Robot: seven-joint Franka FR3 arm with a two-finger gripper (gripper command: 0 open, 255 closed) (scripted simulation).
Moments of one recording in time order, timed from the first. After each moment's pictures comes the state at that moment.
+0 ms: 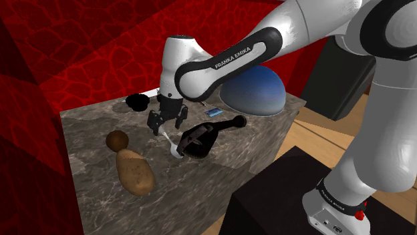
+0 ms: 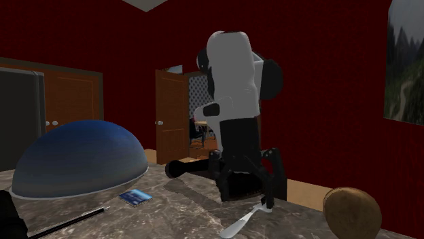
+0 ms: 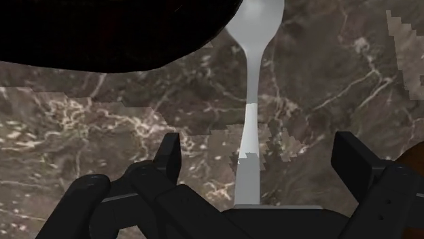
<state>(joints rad) 0.21 0.31 0.44 -1.93 -0.05 2.35 0.58</state>
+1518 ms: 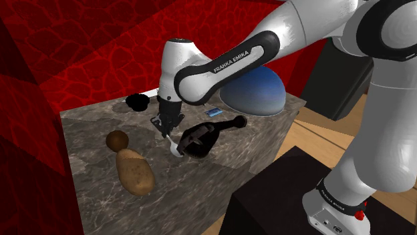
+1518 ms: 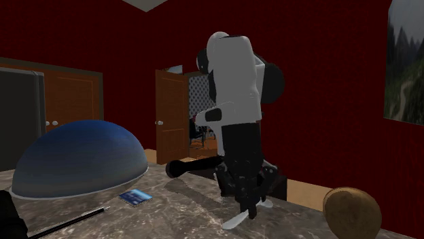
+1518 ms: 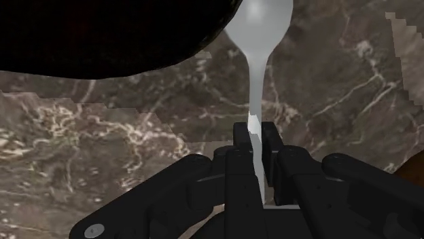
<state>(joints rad) 0.22 0.33 0.44 -1.93 -0.06 2.37 0.59</state>
